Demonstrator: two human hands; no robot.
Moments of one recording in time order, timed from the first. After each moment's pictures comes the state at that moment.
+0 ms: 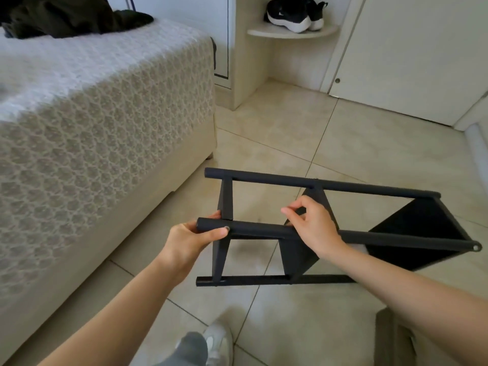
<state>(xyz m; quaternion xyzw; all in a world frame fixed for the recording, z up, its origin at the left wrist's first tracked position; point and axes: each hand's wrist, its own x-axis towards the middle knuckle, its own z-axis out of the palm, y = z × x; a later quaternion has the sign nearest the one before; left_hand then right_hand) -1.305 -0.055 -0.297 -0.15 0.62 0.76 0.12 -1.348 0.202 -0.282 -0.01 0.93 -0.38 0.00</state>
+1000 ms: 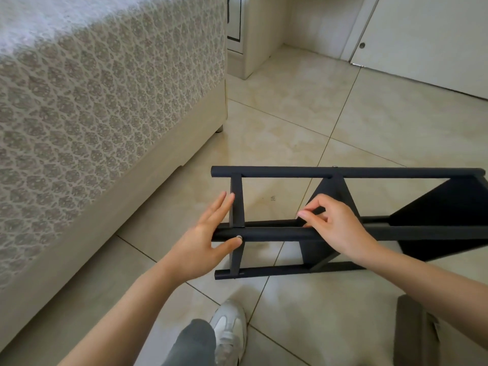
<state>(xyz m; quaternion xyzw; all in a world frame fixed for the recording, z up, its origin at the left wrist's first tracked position) -1.282 -0.081 -0.334 0.09 0.89 0.42 0.14 -1.329 0.199 -0.307 -0.02 0.93 -0.33 0.12</state>
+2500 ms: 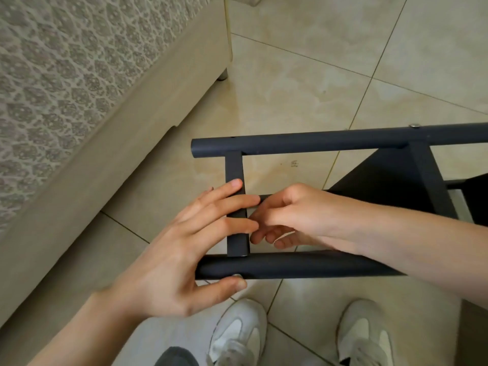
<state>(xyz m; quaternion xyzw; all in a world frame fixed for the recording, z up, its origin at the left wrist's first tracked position) -1.293 -0.091 -0.358 0.31 0.89 0.33 0.04 -1.367 0.117 -0.352 0.02 0.69 -0.53 0.49</state>
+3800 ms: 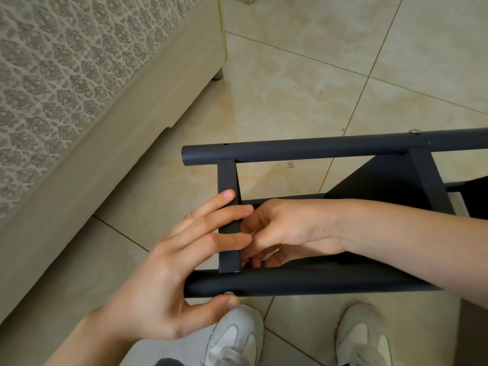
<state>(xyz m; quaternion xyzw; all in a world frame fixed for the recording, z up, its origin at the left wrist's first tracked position) -1.288 -0.088 -0.369 0.30 0.87 0.40 0.02 -1.377 0.111 -0.361 -0.07 0.60 -0.50 0.63</state>
